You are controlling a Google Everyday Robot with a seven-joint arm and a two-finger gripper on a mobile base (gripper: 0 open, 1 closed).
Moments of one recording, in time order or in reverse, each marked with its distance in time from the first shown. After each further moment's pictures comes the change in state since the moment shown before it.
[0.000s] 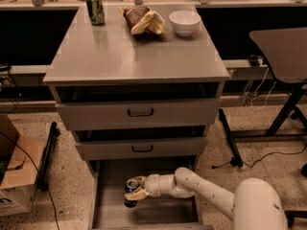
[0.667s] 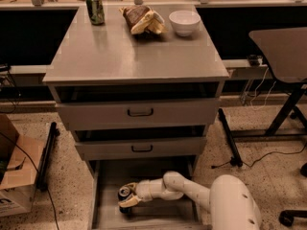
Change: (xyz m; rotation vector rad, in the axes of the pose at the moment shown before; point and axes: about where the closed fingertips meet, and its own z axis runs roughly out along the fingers) arm 0.063 -0.011 0.055 -0.058 0.084 -0.067
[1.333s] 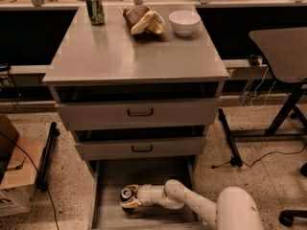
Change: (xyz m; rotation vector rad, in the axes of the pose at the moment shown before) arm 0.029 -0.020 0.003 0.170 0.000 -0.123
